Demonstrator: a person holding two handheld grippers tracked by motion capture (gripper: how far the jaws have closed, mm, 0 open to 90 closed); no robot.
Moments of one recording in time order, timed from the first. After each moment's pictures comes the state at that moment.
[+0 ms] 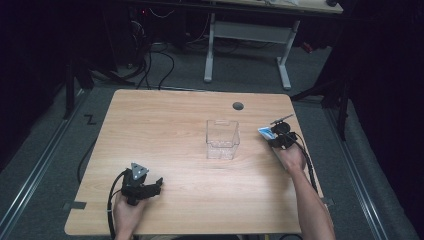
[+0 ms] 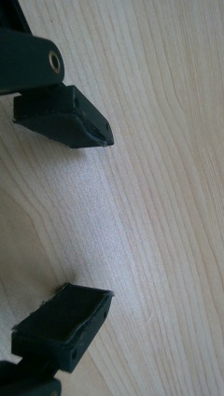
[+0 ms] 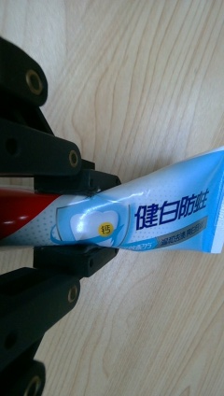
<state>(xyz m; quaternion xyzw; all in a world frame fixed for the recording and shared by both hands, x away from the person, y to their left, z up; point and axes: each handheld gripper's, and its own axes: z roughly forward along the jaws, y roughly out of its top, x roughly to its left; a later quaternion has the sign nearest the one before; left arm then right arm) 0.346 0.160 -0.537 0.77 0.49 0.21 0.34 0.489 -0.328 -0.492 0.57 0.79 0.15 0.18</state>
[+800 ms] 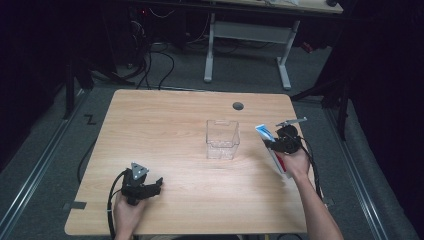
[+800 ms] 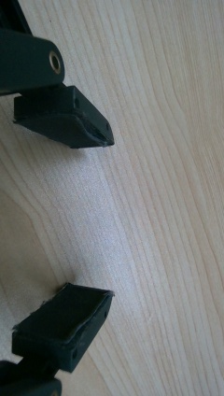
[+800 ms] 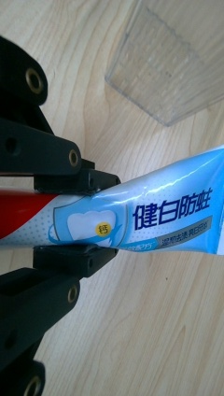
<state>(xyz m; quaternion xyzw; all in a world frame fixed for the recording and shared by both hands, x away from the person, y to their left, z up) 0.346 0.160 -0.537 0.77 0.49 0.21 0.34 0.444 -0.324 -0.455 0.53 0.79 0.28 0.15</state>
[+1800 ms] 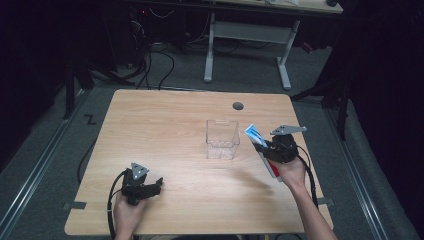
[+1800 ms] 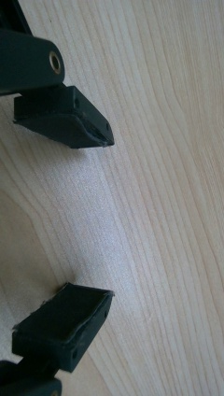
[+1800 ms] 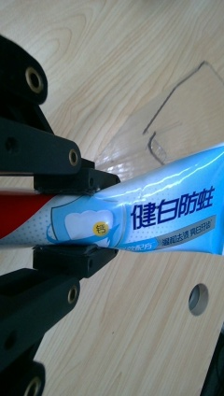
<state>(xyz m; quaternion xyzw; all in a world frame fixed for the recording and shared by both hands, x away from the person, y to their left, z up) 0.346 0.160 -0.537 0.77 0.49 0.21 0.34 0.395 -0.287 -0.425 0.44 0.80 0.36 0.18</state>
